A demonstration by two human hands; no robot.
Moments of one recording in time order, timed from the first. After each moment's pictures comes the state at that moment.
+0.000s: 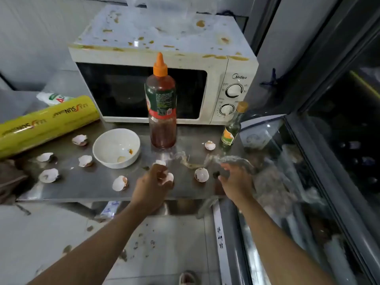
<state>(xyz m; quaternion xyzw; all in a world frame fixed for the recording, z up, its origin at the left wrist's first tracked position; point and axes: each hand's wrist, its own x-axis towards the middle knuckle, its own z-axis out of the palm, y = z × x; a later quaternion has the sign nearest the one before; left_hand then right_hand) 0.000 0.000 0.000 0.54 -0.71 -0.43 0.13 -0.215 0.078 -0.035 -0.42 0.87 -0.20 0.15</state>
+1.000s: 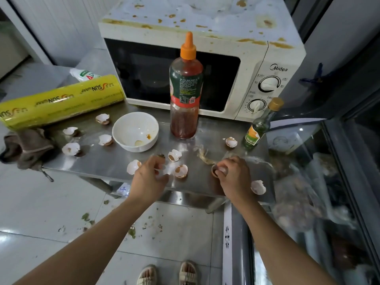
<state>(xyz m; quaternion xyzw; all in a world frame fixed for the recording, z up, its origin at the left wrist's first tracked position) 0.021 -0.004 -0.016 0.61 -0.68 -0.36 0.18 -0.195 0.046 -0.055 -0.55 0.80 -0.24 0.09</state>
